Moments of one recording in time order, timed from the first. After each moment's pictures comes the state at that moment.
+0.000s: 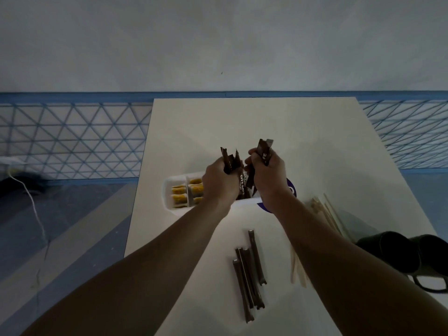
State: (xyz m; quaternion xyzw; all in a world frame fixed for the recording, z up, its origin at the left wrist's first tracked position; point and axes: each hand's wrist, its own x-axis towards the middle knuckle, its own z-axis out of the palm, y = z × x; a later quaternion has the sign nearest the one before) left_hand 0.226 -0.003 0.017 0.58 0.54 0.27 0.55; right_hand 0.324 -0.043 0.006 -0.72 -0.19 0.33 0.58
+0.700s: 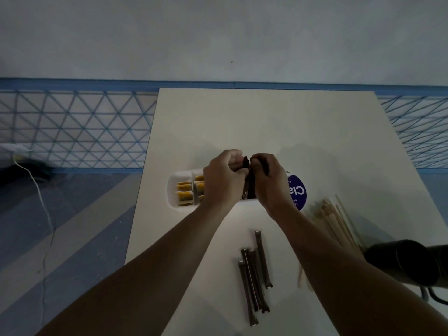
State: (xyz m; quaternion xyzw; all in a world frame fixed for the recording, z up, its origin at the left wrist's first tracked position) left_hand 0.215 0.007 0.015 0.66 0.50 0.28 0.48; right_hand 0.316 -0.046 -0.021 -0.78 -0.29 0.28 0.48
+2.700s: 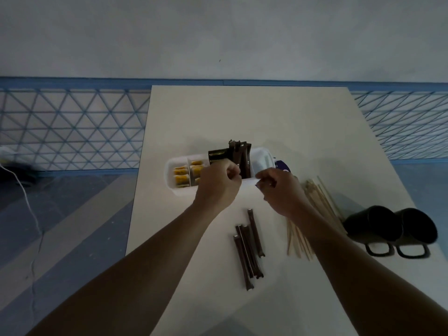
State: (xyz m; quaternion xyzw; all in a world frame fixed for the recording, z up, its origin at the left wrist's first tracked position) left_hand 0.176 -0.030 0.013 0.78 0.44 0.19 0.41; right_hand 0.317 -0.128 -0.003 -0.84 -0.38 0.24 0.30
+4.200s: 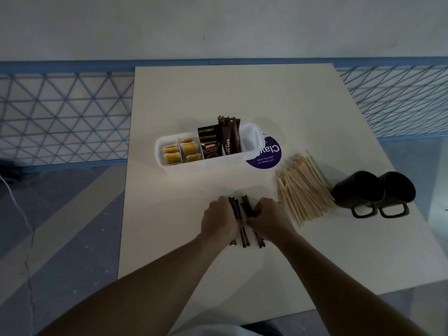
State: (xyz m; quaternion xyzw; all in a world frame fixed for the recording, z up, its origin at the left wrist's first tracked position) left_hand 0.142 -0.129 -0.055 0.78 0.50 -0.06 0.37; right_hand 0.247 -0.208 -0.056 -0.90 -0.30 0.30 0.12
